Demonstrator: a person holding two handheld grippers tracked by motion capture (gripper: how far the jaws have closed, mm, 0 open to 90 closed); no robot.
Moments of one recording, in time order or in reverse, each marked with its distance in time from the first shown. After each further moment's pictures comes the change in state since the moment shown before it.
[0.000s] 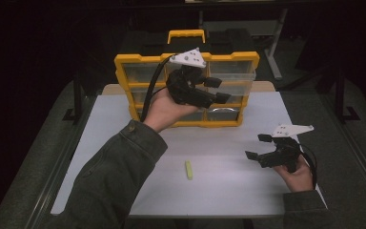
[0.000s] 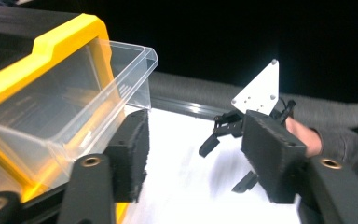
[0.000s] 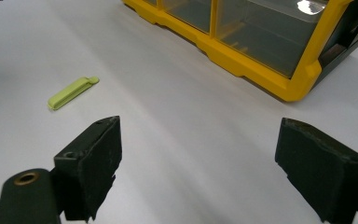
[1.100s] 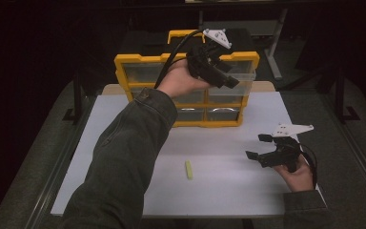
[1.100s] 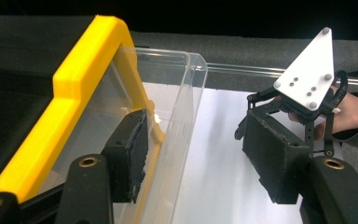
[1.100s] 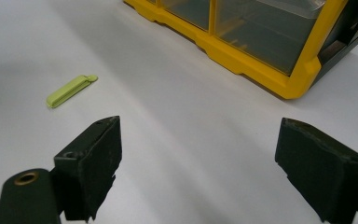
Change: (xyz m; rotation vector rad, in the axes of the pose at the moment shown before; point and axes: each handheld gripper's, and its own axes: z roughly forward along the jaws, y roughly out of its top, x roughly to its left) left arm 0.045 0.045 0.044 0.218 -0.021 0.141; right arm -0.003 -0.001 0.001 0.007 0.002 -0.001
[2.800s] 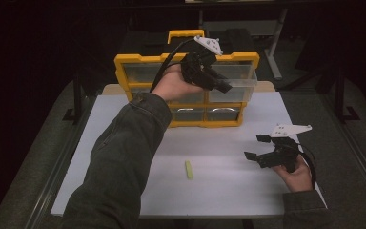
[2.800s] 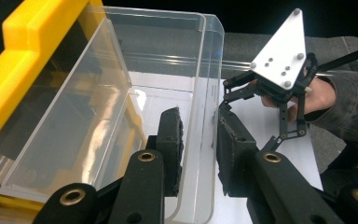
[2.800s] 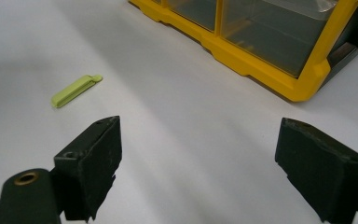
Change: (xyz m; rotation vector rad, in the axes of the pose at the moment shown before) left arm 0.004 -0.023 0.001 0.011 -0.117 -0.021; right arm 0.002 0.001 0.003 0.000 0.017 -0.008
